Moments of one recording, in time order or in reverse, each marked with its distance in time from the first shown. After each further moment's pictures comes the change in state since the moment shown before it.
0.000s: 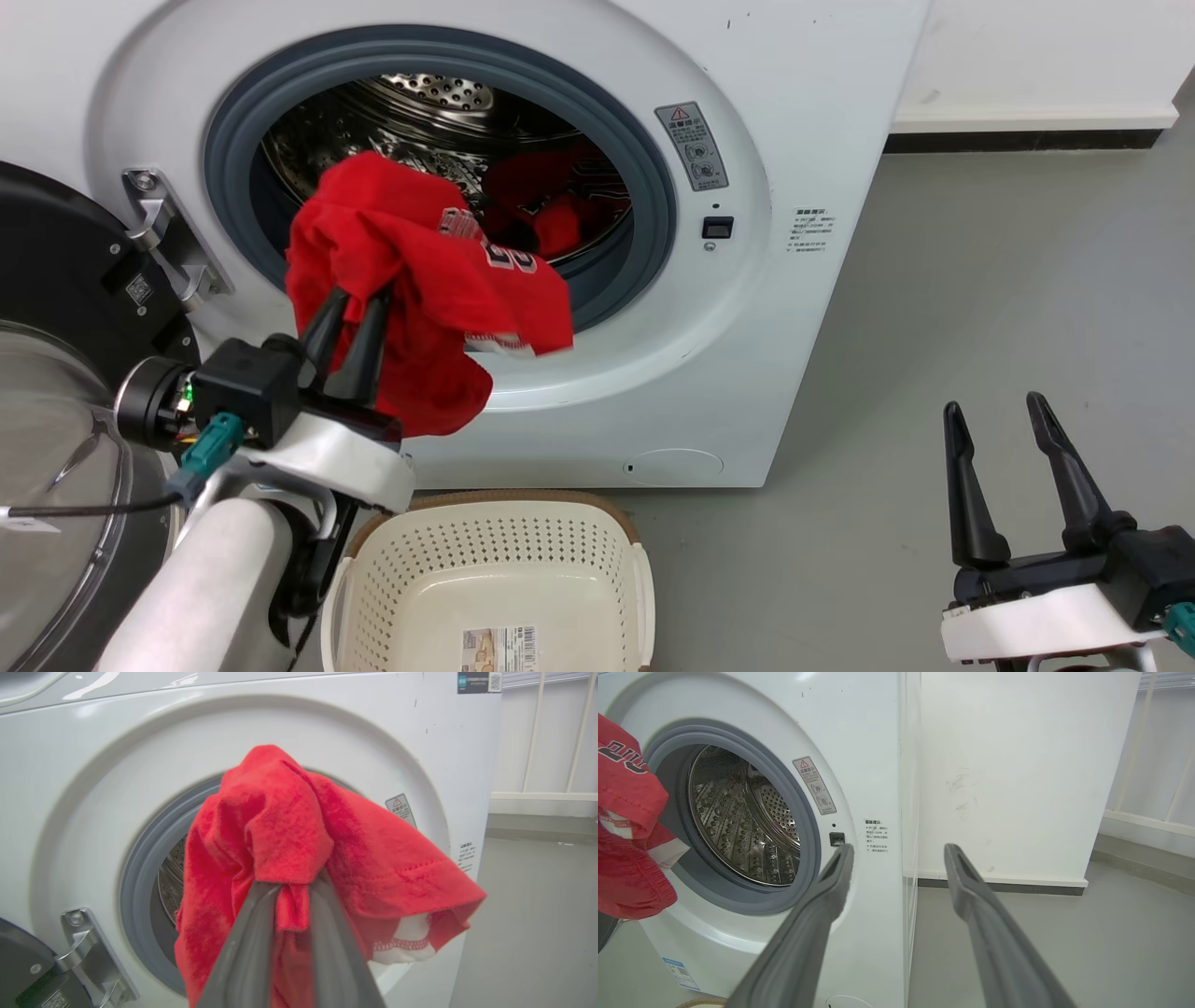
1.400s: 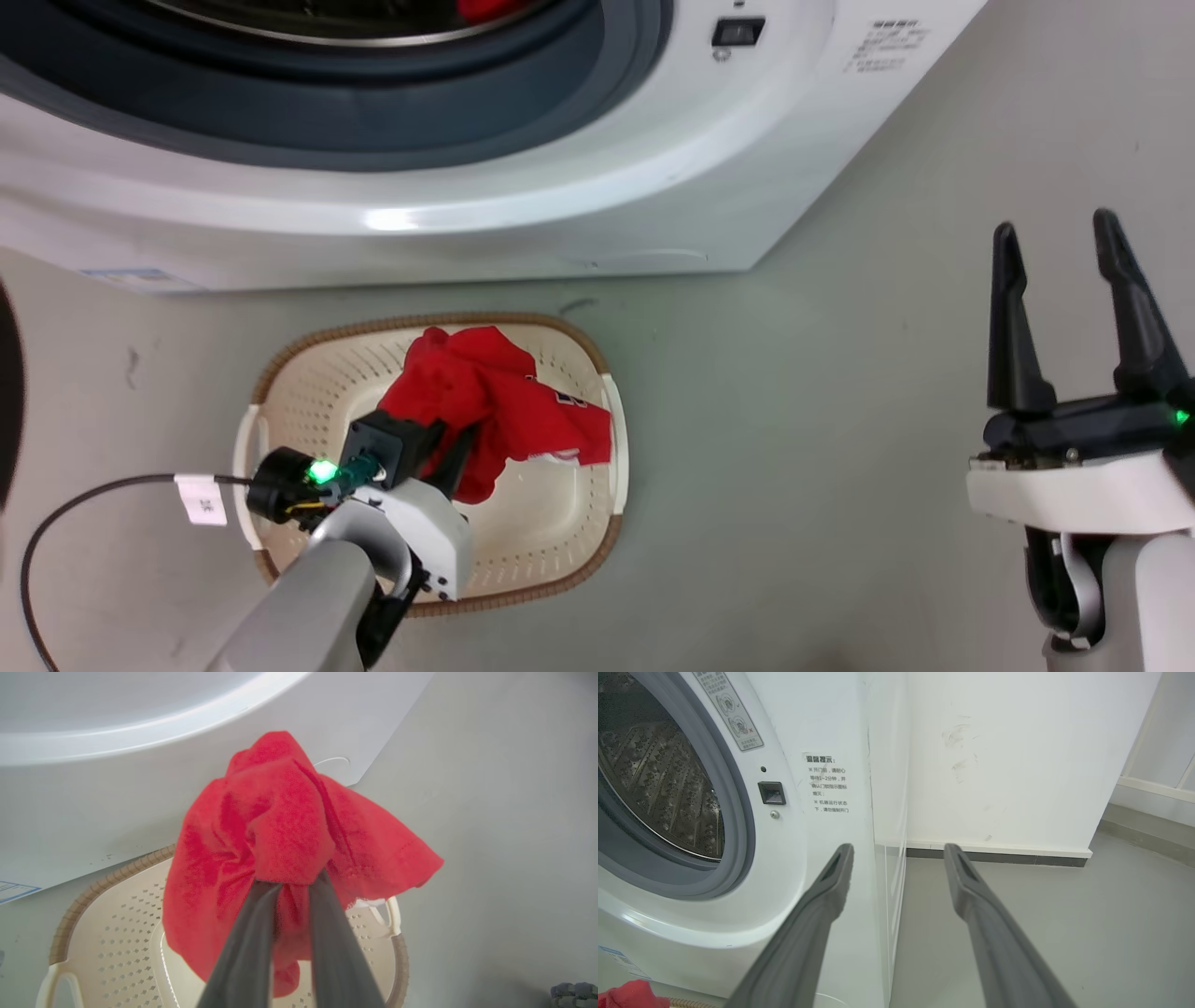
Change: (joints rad) left arm -0.068 -0.128 -0.184 0.526 -0.019 -0.159 -0.056; right arm -0.234 0.000 -0.016 -0.065 -0.007 0.000 0.000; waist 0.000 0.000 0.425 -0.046
